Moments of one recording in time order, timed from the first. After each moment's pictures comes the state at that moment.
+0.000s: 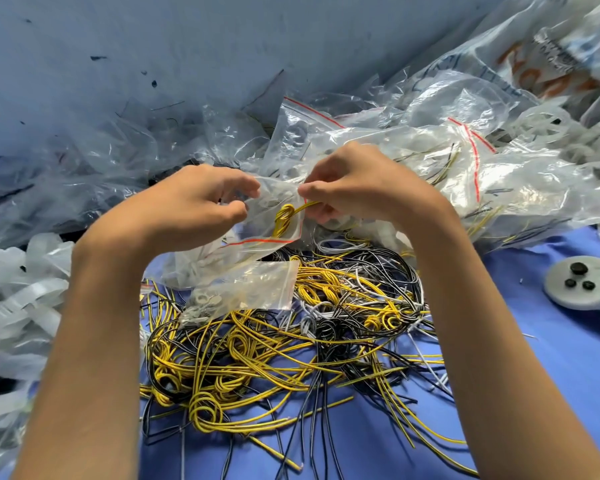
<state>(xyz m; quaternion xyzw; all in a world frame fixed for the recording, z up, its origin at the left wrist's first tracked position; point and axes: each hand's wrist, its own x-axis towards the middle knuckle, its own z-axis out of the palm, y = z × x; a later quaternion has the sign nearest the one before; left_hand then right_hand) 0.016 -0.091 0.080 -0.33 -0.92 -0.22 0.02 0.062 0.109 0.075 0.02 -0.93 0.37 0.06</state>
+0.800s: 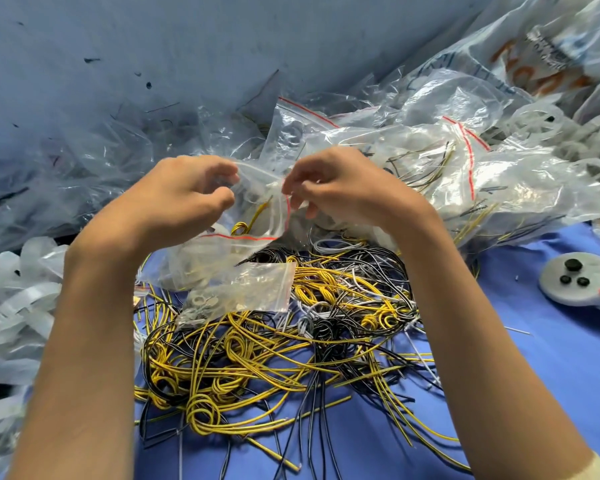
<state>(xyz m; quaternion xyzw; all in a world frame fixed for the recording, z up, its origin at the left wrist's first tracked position) 0.015 -0.091 0.082 -0.28 -0.92 -0.26 0.08 0.059 0.104 0.073 0.08 -0.93 0.35 0.09</state>
